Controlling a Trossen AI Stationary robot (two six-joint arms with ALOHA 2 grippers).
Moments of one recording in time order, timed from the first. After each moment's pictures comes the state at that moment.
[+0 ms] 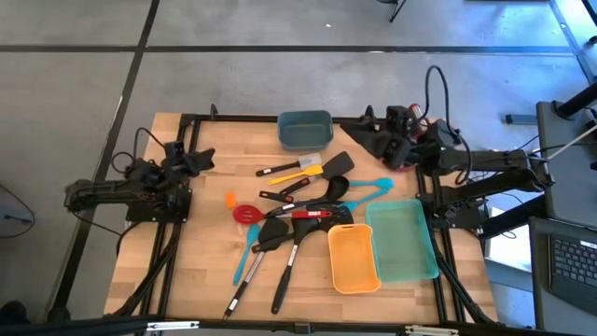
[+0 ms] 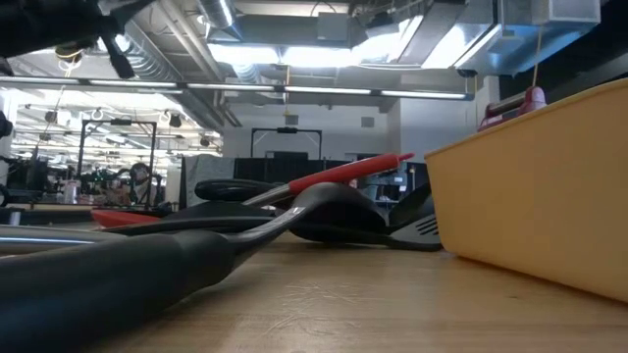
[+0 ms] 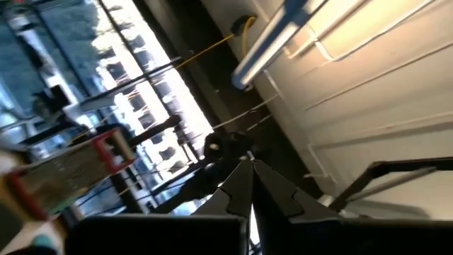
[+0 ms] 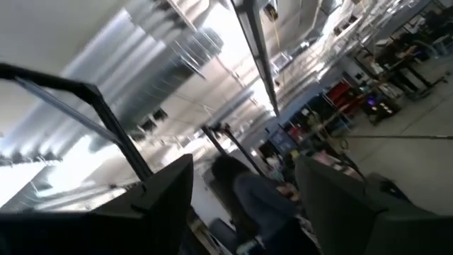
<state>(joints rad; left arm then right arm) 0.11 0.11 0.07 0.64 -0.25 -1.02 -0.06 1.11 0.97 0.60 -0.04 0.77</state>
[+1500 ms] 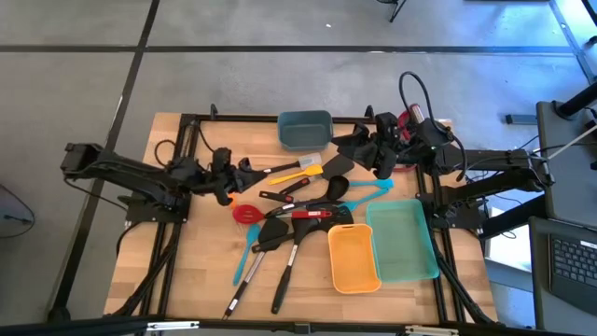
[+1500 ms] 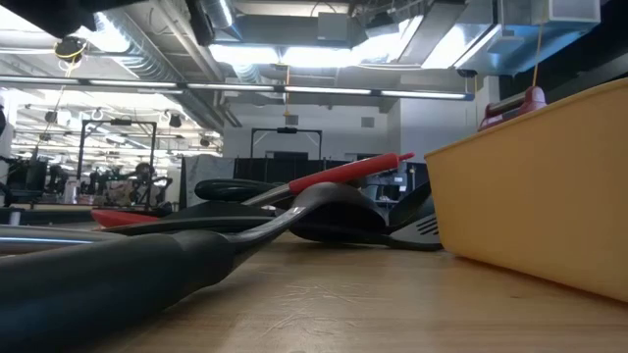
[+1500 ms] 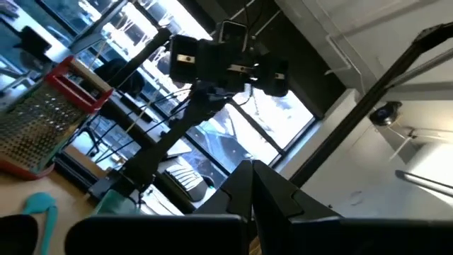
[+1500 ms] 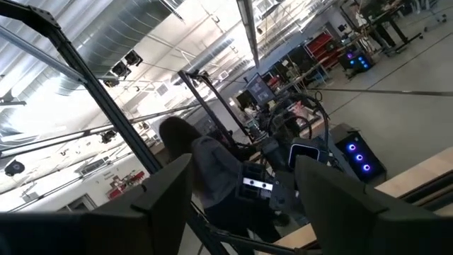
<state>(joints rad) -0.08 1.01 0.44 0.92 -0.15 -0.77 -0.05 1.11 0.99 0.39 -0.12 0.71</state>
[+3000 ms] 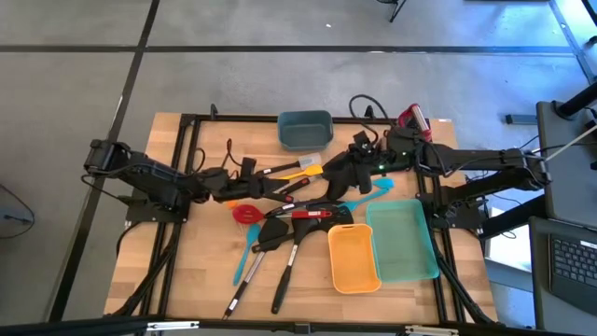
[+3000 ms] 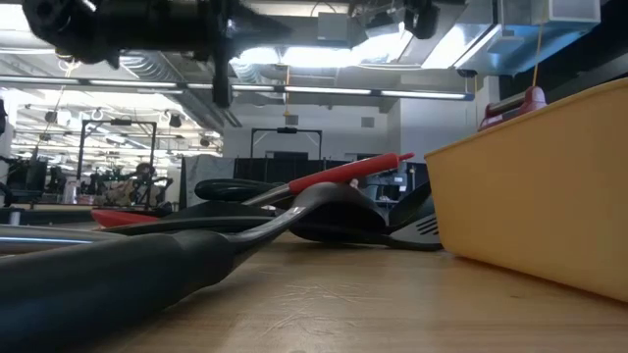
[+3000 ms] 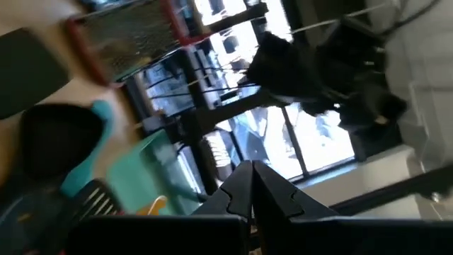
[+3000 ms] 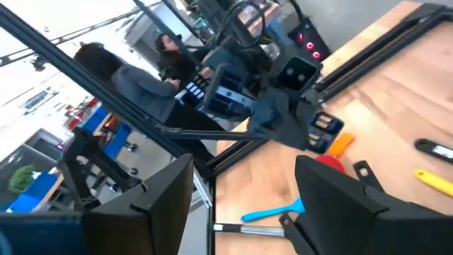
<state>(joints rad) -0.07 1.33 0.48 1.01 -0.25 -1.14 -0.05 1.17 0.99 0.00 -0.22 0.73</state>
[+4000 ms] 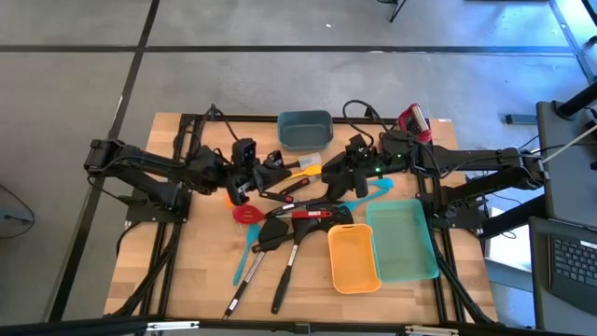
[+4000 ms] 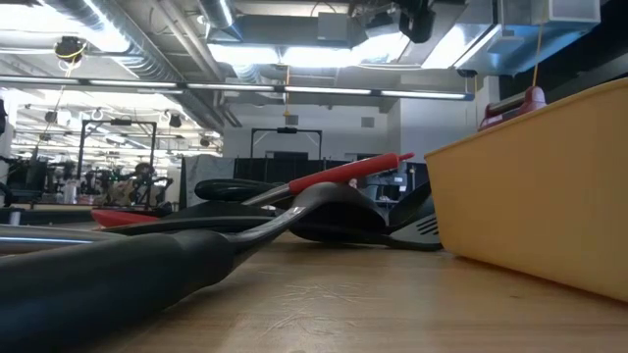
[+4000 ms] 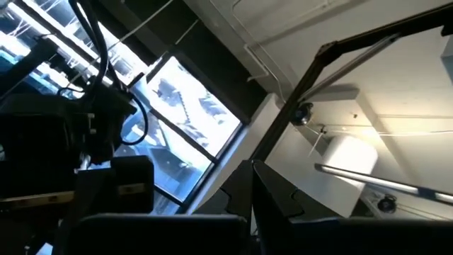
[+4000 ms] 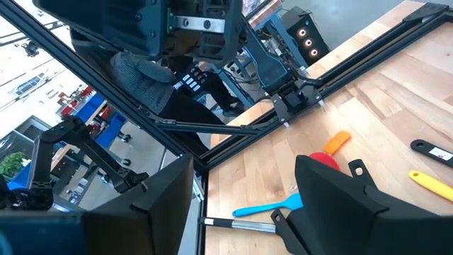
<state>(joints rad) -0.07 1.33 0.87 1.05 0.07 -0.77 -0.04 1.18 0.99 0.01 -0.21 0.68</state>
